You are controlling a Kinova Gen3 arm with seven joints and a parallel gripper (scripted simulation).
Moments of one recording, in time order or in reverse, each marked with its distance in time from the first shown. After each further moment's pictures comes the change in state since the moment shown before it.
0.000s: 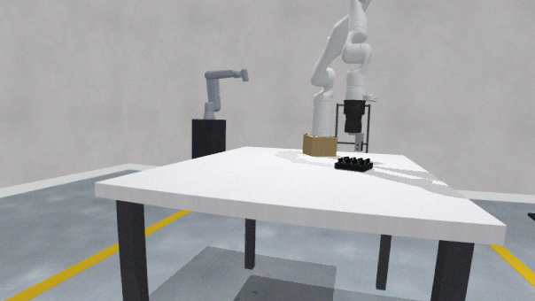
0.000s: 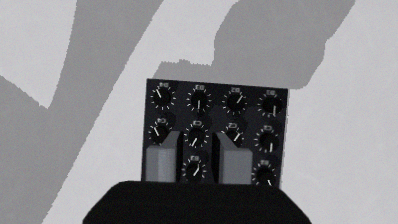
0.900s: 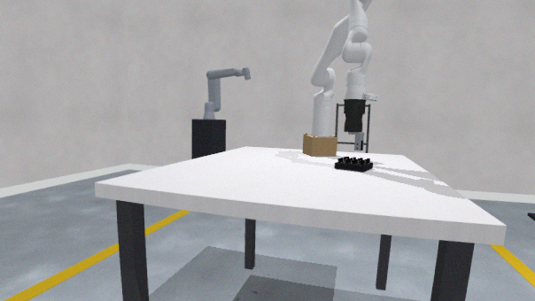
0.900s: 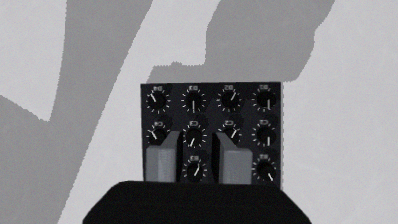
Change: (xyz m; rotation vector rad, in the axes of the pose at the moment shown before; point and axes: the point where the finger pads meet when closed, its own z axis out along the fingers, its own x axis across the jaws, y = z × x) arm 0.001 0.000 -0.003 0.000 -0.001 0.086
